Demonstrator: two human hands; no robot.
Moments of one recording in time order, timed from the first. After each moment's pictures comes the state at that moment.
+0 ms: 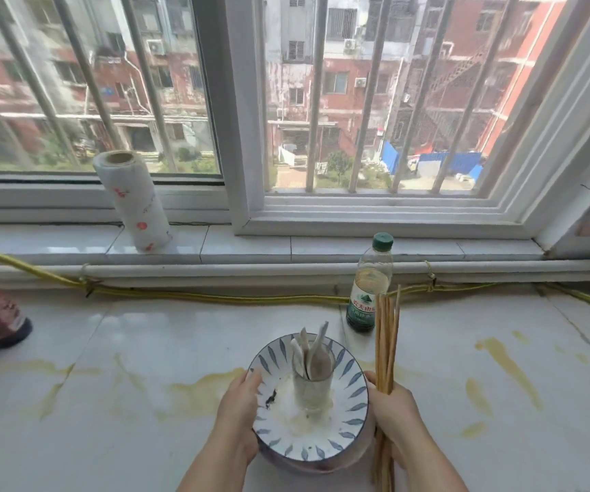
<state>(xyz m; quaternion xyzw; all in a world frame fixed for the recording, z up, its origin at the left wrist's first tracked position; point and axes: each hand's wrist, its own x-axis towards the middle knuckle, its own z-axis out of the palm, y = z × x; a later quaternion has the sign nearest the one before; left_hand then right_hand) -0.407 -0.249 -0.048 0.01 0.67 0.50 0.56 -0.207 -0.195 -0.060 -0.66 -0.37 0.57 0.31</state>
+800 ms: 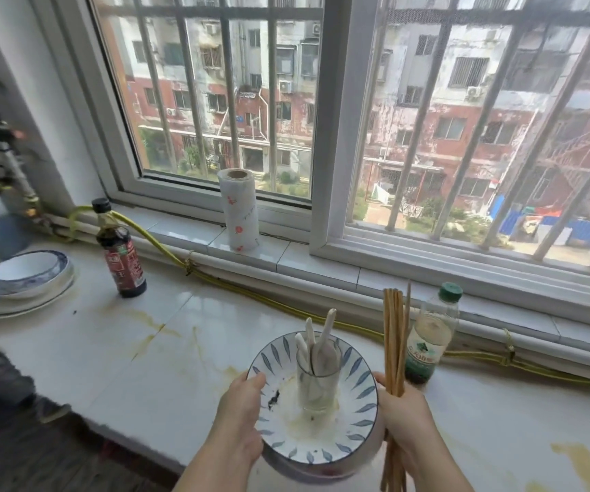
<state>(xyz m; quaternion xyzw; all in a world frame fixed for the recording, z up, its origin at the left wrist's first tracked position) -0.398 -0.300 0.036 -0.07 0.62 0.64 0.45 -0.240 -0.165 -0.028 -0.56 -0.49 0.62 0.24</state>
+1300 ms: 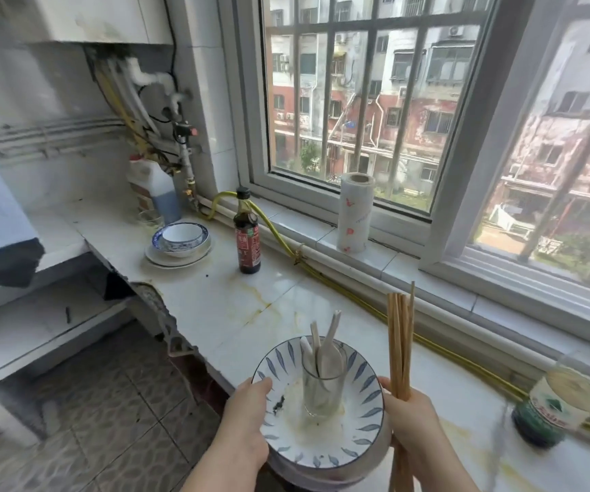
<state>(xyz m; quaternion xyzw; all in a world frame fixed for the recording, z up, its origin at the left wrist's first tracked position) -0.438 -0.390 0.035 -0.22 0.63 0.68 0.32 -0.326 -0.223 -0.003 -0.45 -0.59 0.66 0.11</state>
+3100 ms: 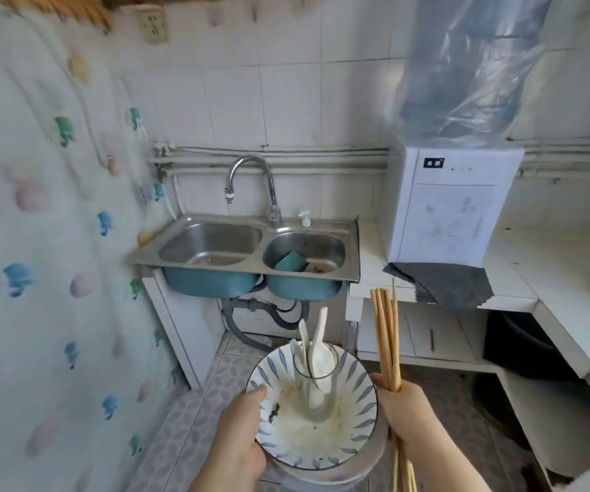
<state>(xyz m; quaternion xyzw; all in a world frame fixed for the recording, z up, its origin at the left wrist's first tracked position) -0.705 -1.040 0.021 -0.50 0.47 0.72 -0.05 -0.805 -0.856 0.001 -0.09 -0.74 0.62 -0.25</state>
